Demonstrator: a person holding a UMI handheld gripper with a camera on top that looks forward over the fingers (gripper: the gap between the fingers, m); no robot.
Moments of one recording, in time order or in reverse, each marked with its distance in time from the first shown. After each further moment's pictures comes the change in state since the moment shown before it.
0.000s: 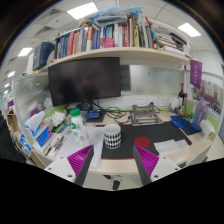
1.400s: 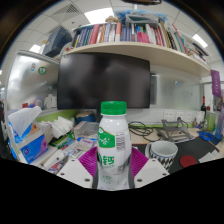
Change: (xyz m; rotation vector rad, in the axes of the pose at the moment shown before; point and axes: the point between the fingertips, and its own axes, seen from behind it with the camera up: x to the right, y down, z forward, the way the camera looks) arm -0.145 -0.011 0.201 0.231 -0.039 -0.087
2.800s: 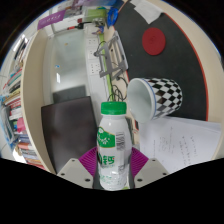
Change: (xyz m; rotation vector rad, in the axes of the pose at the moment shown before) arm 0.042 -0.060 0.041 -0.096 0.083 1.789
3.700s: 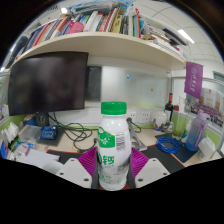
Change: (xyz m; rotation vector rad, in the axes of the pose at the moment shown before) arm -0.030 -0.253 -0.031 0.312 0.254 -1.729
